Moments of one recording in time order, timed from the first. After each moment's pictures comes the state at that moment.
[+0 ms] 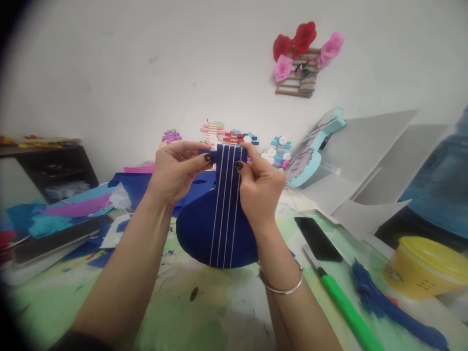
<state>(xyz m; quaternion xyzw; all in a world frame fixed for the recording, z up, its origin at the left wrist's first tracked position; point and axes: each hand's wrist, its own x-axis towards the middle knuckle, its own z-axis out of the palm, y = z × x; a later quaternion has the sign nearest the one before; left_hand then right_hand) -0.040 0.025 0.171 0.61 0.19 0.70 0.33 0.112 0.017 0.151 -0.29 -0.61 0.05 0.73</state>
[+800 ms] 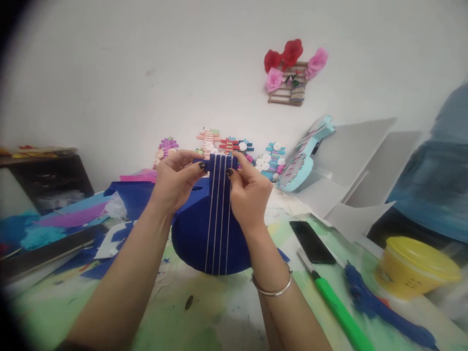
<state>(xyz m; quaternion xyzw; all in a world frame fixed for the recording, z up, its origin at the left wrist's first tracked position) -0.032 0.032 0.167 0.58 0.14 0.72 0.35 0.112 0.015 0.153 -0.31 -0.62 0.07 0.72</state>
